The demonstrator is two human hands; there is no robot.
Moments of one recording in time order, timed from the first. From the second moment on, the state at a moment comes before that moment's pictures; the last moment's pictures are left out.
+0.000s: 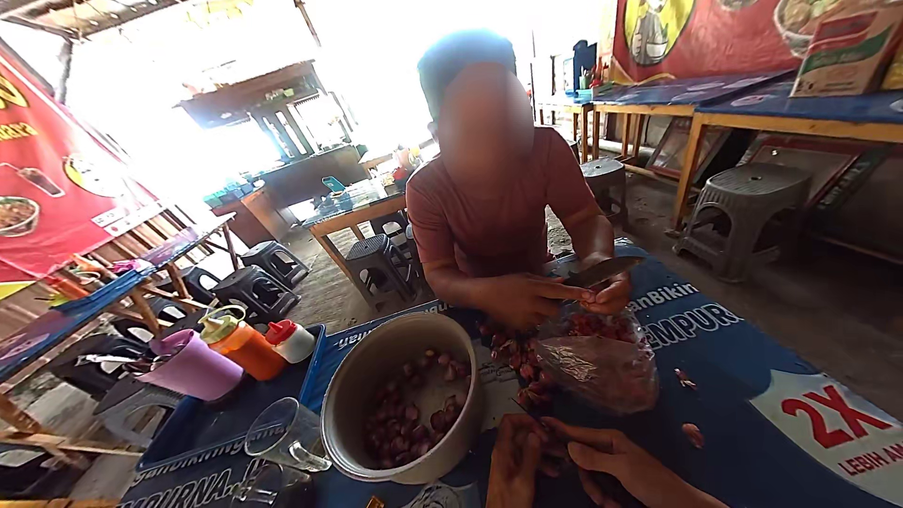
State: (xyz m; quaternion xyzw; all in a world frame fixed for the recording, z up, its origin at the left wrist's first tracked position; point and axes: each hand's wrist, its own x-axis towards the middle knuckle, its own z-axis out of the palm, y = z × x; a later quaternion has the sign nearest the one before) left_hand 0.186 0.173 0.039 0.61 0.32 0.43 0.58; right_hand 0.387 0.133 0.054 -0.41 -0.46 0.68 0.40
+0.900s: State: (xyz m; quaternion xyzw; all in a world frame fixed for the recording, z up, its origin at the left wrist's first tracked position) left_hand 0.185 0.173 0.039 0.61 0.33 0.43 0.57; right_hand 0.388 0.135 0.053 -0.40 -0.45 0.69 0.40
